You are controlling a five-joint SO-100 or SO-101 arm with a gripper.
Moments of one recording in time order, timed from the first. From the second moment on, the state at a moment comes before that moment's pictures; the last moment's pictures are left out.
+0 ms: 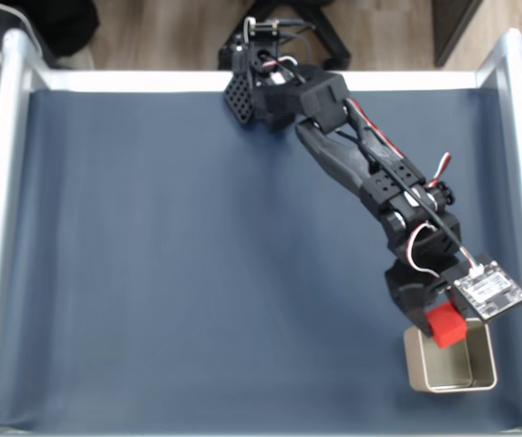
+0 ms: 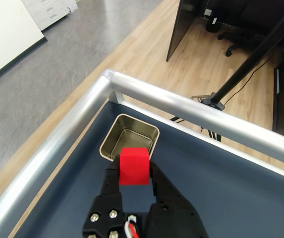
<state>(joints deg) -34.8 60.4 36.6 69.4 -84.9</state>
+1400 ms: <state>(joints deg) -35.4 37.4 13.1 62.6 -79.6</state>
